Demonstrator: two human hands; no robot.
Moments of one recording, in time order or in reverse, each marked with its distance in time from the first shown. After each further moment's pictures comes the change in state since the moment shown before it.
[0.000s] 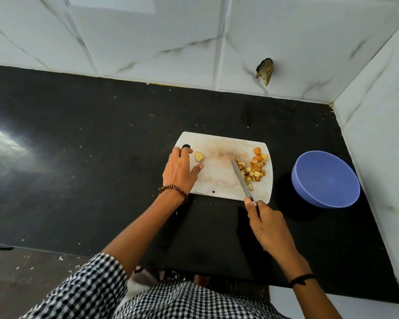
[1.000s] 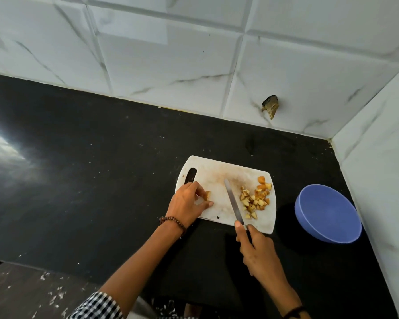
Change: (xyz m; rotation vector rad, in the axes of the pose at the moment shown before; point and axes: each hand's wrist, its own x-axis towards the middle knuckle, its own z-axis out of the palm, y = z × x) left_hand -0.009 -0.012 -0.001 -0.228 -0.183 0.018; right_hand -0.003 -0.030 0.014 0.244 -0.023 -0.015
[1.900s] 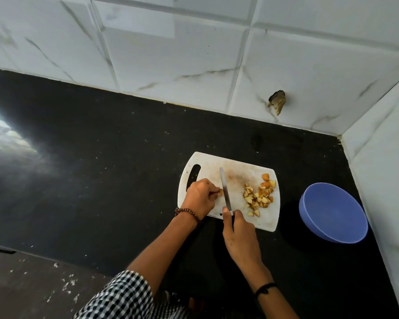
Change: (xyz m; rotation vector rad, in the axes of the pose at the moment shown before) left_hand 0.009 0.020 0.016 0.022 0.022 0.106; right_hand 0.017 -0.027 0.034 -0.176 0.059 -0.110
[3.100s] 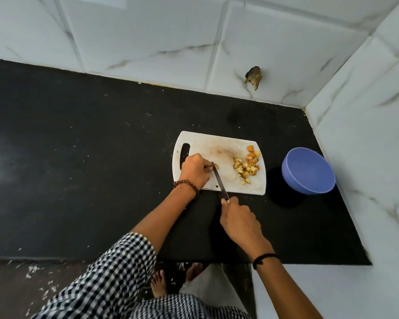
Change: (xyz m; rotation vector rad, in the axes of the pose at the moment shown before) left_hand 0.004 -0.008 -0.009 -0.085 -0.051 -0.009; right_hand -0.043 -0.026 0.011 -0.394 -0.120 0.290
